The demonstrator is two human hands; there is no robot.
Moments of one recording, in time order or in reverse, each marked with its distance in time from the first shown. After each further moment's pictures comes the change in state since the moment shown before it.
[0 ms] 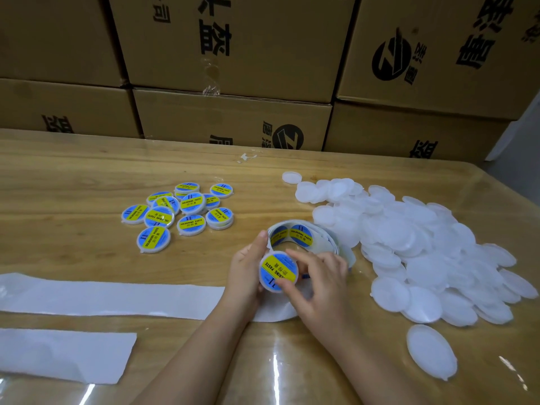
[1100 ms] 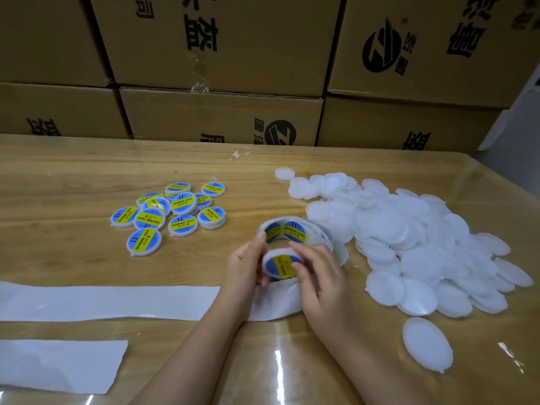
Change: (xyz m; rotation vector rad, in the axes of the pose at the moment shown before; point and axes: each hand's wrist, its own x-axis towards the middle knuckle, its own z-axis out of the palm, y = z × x) left_hand -0.002 -0.002 0.003 0.100 -0.023 0.082; right_hand -0.002 0.003 -0.006 0.277 0.079 0.049
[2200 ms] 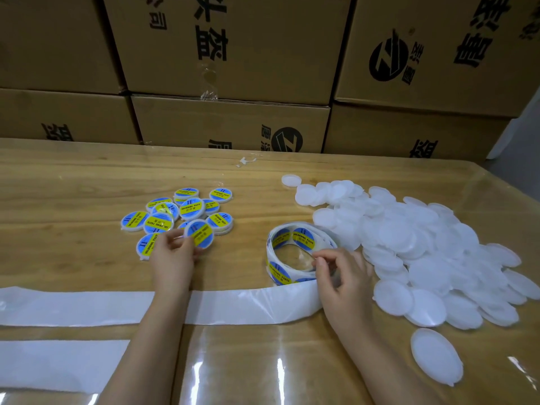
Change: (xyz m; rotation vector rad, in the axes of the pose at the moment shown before) left_hand 0.034 0.027 -0.096 0.297 0.651 0.109; right_hand 0.009 0.012 -0.009 -0.231 0.100 0.187
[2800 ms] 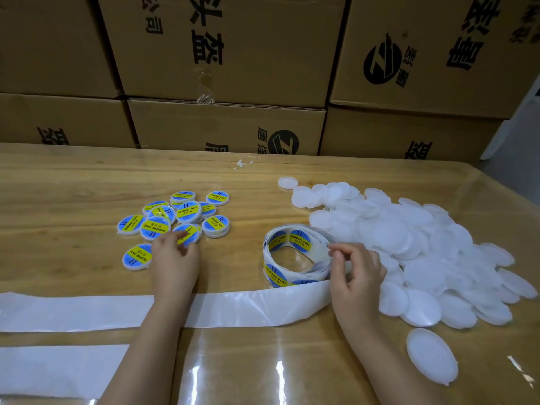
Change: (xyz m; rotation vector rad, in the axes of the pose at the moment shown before) left_hand 0.000 -0.002 -0.001 0.535 0.024 0.244; right_hand 0.008 0.011 -0.003 -0.035 0.164 0.072
